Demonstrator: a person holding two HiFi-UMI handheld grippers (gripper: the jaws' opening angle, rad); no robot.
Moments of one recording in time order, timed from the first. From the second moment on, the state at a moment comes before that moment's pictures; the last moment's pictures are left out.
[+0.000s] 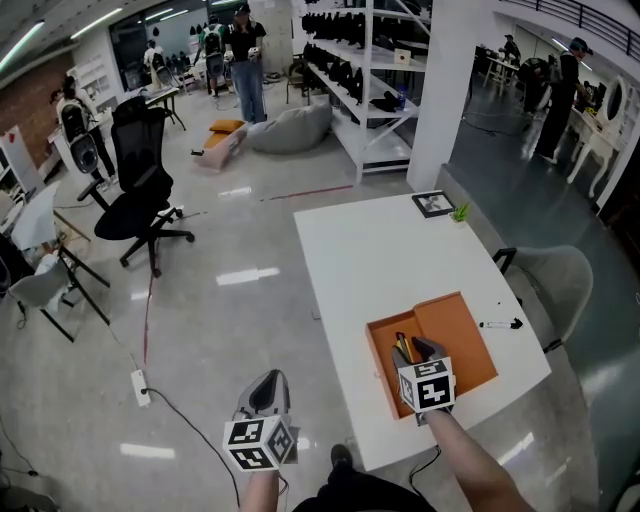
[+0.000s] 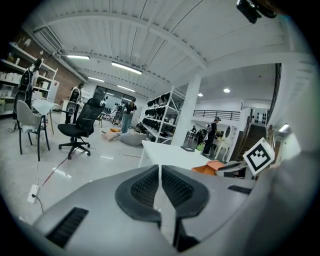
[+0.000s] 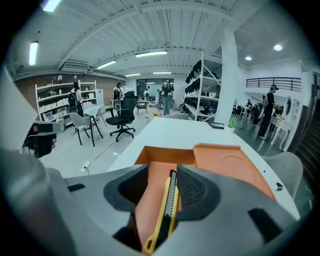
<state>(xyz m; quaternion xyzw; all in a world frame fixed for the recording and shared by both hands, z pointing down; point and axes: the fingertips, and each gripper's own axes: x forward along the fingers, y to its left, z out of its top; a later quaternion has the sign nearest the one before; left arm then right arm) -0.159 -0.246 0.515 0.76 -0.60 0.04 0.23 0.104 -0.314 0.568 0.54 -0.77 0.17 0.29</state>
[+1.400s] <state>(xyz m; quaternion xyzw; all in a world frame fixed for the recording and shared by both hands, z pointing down) -0.158 -0.253 0.530 0.76 -0.60 0.05 0.24 0.094 -0.313 0.610 0.51 -0.75 0.22 0.35</state>
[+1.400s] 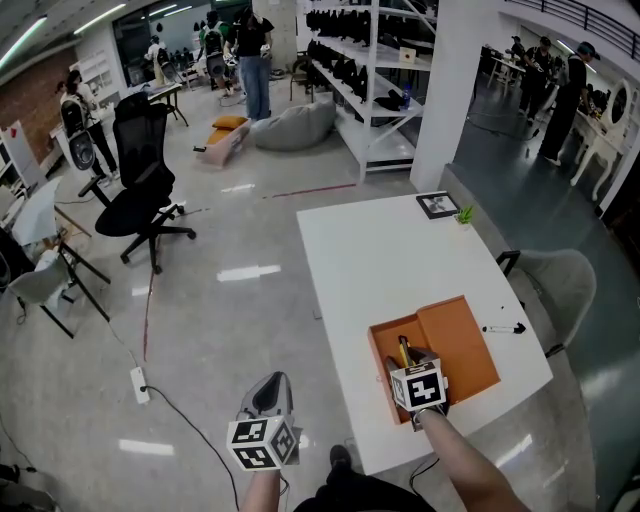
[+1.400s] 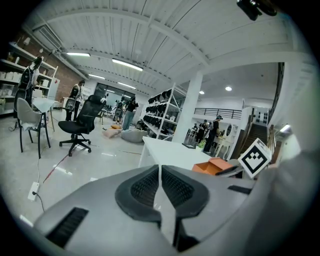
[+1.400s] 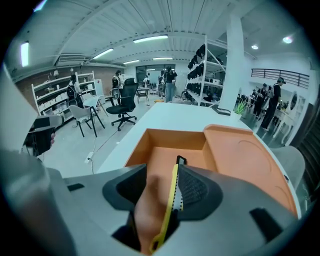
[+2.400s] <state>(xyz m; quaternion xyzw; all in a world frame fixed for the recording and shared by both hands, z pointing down) -0.157 -0.260 0.545 0.76 -0.60 0.06 0.26 0.113 -0.322 0.632 0.54 -0.71 0.24 0.38</state>
